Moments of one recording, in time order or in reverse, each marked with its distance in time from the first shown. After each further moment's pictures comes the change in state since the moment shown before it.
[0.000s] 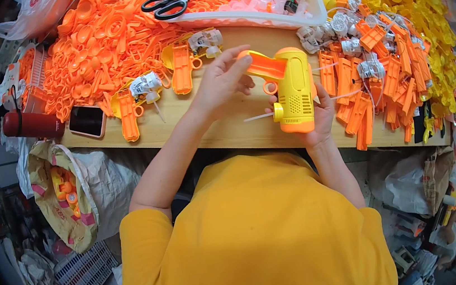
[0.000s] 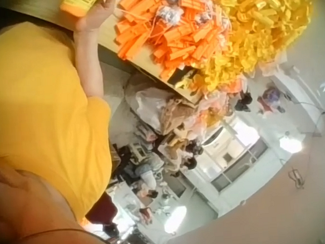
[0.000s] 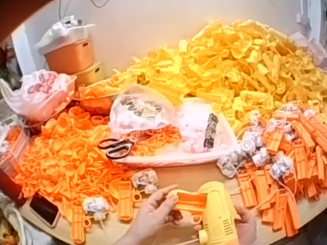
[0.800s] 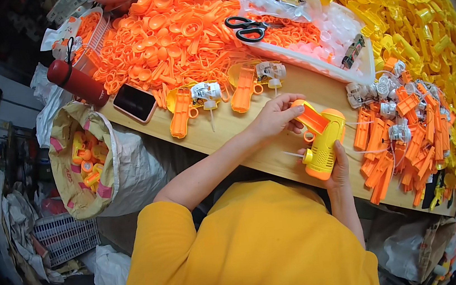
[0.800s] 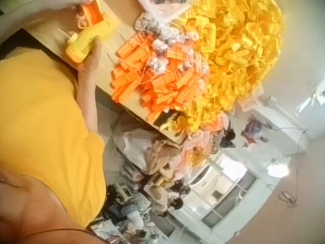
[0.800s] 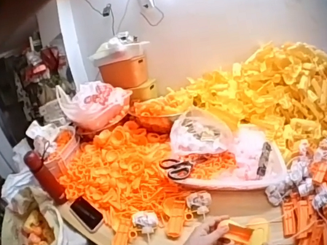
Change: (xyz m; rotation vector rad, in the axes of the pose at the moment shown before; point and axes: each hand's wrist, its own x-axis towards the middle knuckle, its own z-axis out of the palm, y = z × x) left_hand -0.002 -0.027 -0.015 -0.176 -0.113 -0.020; right_hand -0.005 0.015 -0.021 -0.351 0.075 0.053
